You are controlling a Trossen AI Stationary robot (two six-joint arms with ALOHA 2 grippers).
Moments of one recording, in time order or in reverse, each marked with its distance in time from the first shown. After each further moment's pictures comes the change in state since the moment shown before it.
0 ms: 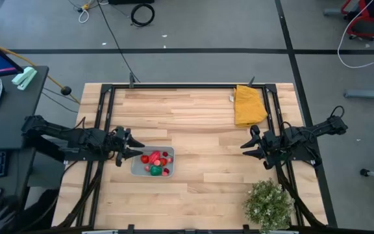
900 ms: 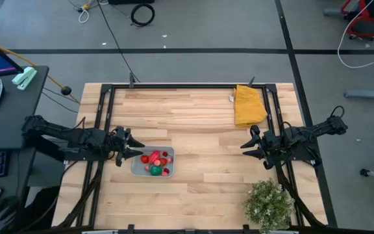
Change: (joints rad) left arm 0.000 0.000 0.000 0.000 0.000 0.000; right arm 0.000 0.000 0.000 0.000 0.000 0.000
